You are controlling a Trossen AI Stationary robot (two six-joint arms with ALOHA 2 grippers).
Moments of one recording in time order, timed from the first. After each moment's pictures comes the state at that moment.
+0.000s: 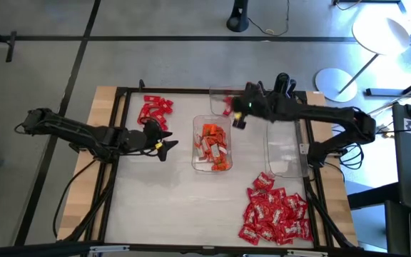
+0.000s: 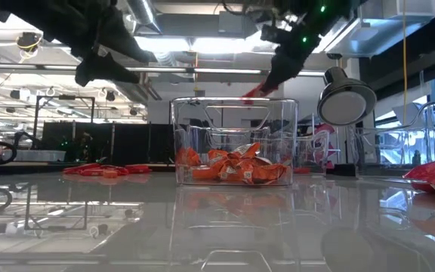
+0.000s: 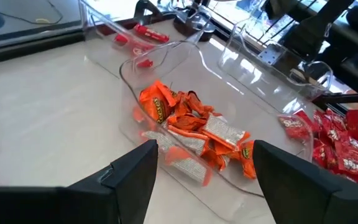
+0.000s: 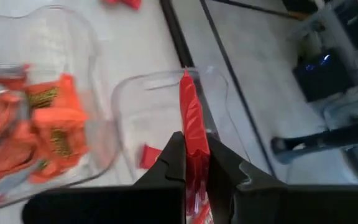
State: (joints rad) left arm -0.16 0.91 0.54 -0.12 -0.55 -0.67; right arm -0.31 1.43 1.13 -0.39 0.35 -0.34
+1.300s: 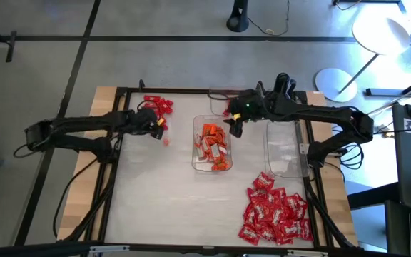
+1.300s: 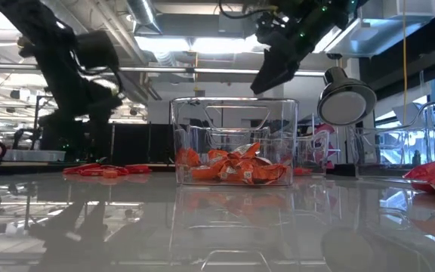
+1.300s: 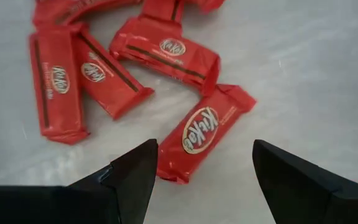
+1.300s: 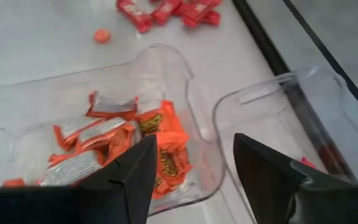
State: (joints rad) left arm 0.45 1.07 0.51 -0.55 -0.28 -0.67; right arm -0.31 1.45 1.13 -0.39 0.01 -0.10
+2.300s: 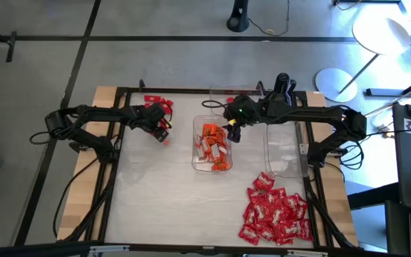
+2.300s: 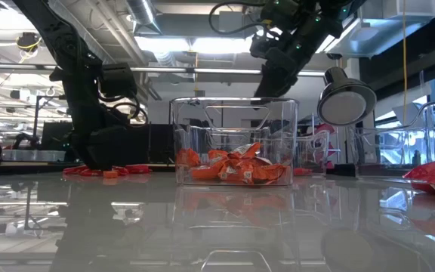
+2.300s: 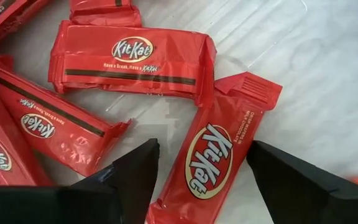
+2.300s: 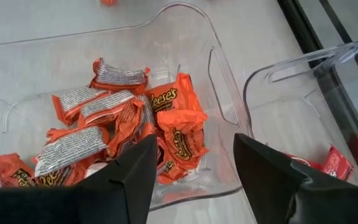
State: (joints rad) left arm 0.56 1.41 0.55 -0.41 -0.16 -0.28; right arm -0.29 1.53 1.13 -0.42 0.00 -0.11
